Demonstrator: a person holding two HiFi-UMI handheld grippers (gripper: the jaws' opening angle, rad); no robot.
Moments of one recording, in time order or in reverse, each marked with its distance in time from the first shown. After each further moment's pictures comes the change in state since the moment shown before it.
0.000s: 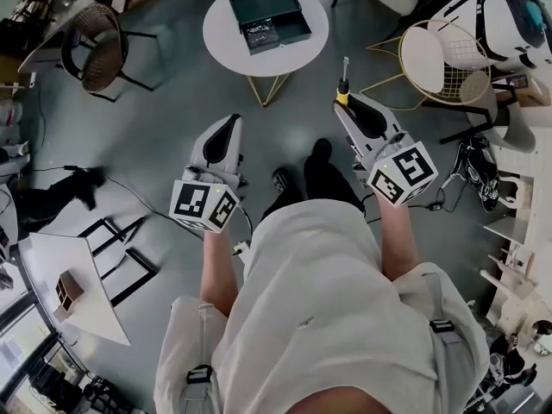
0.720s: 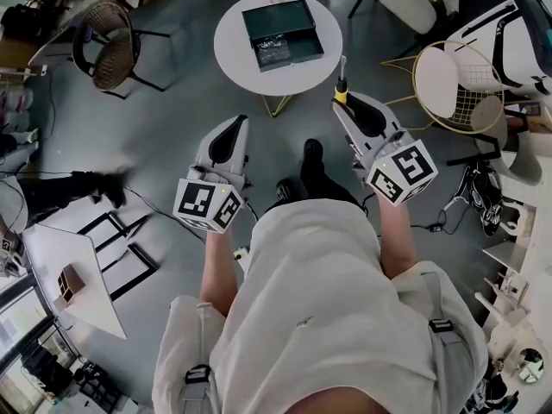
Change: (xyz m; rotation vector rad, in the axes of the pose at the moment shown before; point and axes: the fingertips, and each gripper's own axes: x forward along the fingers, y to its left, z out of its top) left arm 0.068 0.021 0.020 0.022 0.016 0.048; right arm 0.061 -0.057 0.026 0.001 -0.015 0.093
